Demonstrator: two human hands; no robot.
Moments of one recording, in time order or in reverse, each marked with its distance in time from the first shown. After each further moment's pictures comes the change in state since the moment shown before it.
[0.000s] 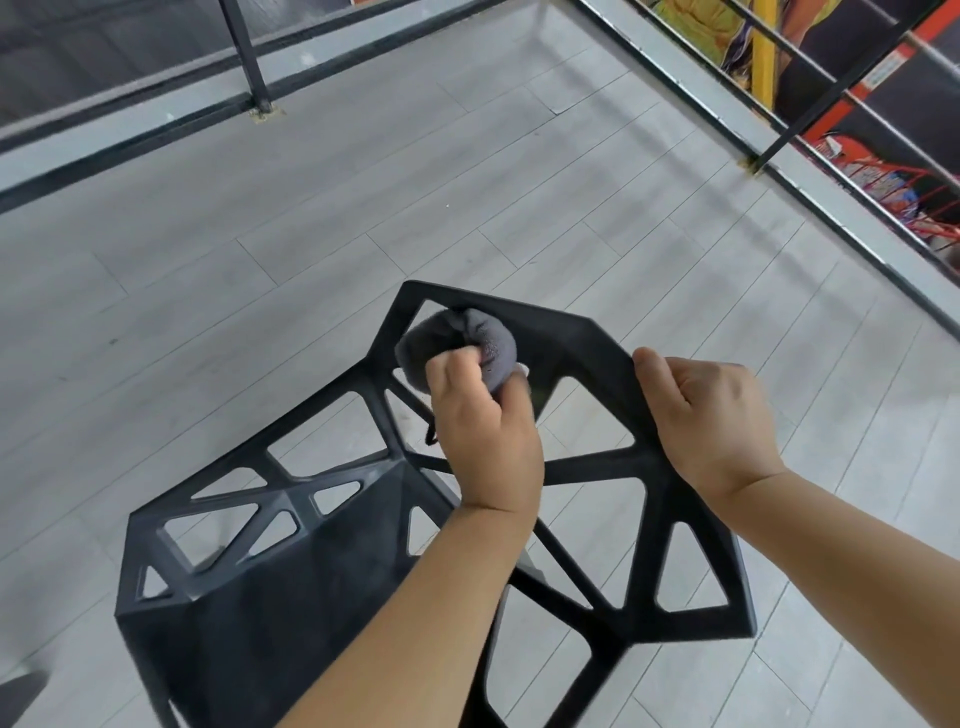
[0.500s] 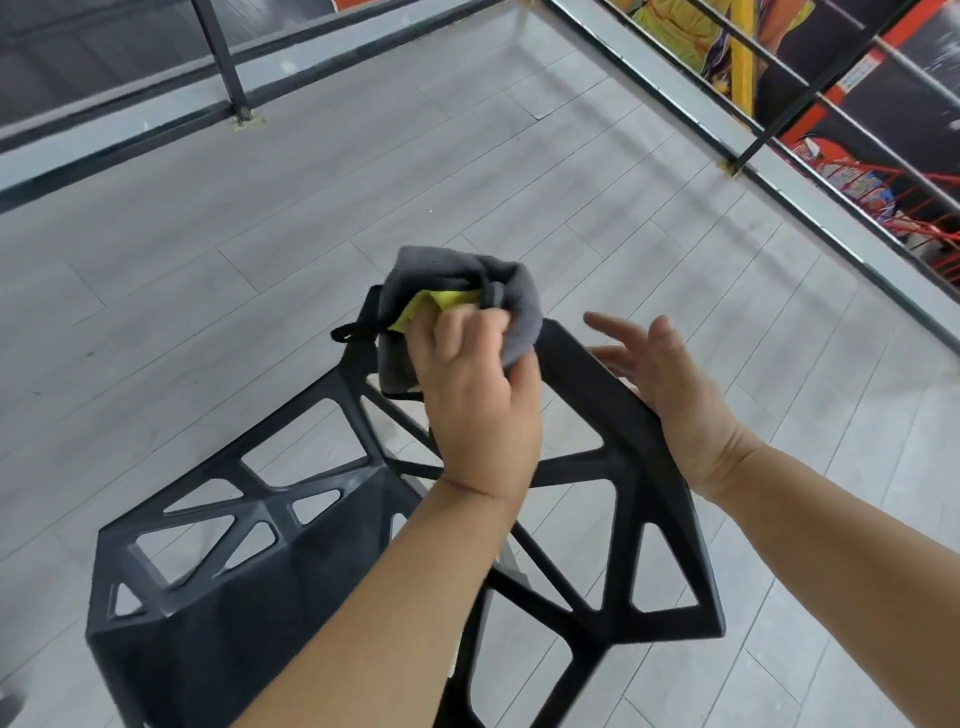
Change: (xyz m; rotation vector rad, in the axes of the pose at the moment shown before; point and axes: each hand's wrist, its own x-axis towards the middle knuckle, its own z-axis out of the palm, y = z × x) left_hand 0.017 0.024 0.011 0.226 0.015 0.415; right_hand 0.017 0.026 0.004 0.956 -0.398 0.207
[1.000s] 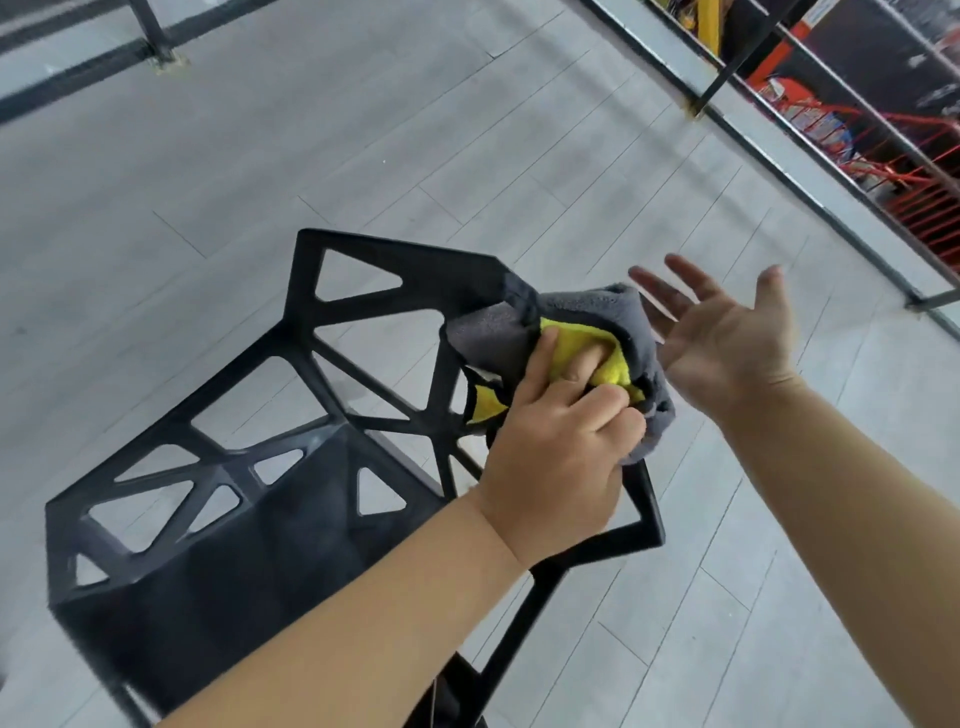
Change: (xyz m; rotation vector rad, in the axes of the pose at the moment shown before) left_hand -0.078 0.046 0.002 -0.077 -0.458 0.576; right_hand -0.015 0.008 -0.063 0.782 0.306 0.056
